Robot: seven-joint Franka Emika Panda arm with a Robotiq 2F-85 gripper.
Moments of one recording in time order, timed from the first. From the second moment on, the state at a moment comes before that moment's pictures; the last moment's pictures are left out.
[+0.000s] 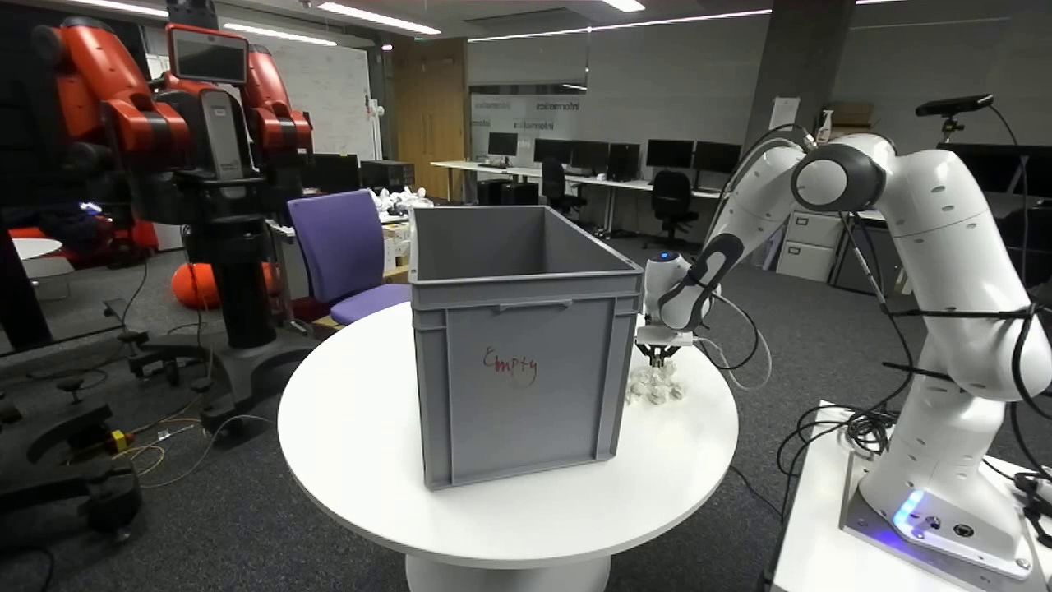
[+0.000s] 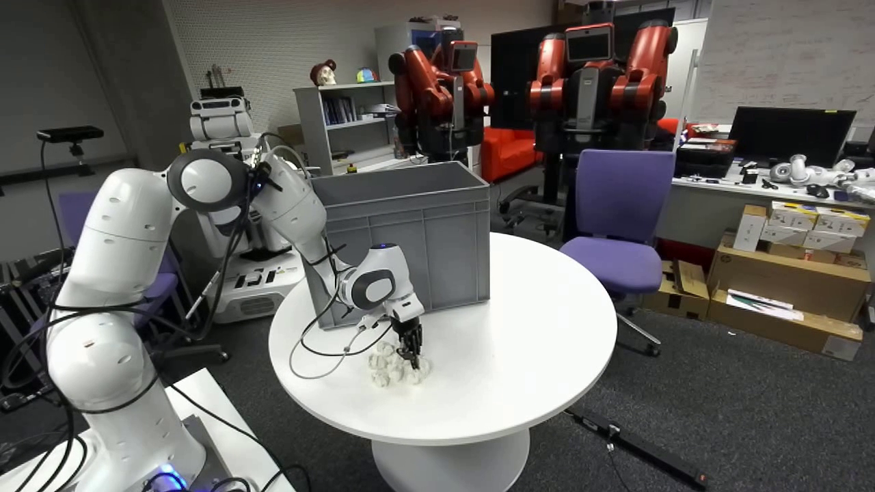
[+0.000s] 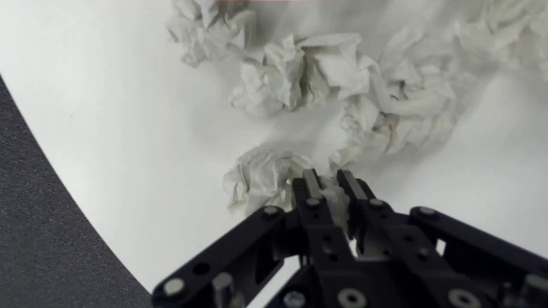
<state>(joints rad) 0.02 0.55 -0.28 -2.15 -0.20 2.75 1.08</state>
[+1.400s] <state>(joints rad) -0.02 -0.25 -0.09 -2.25 -0.48 2.56 1.26</state>
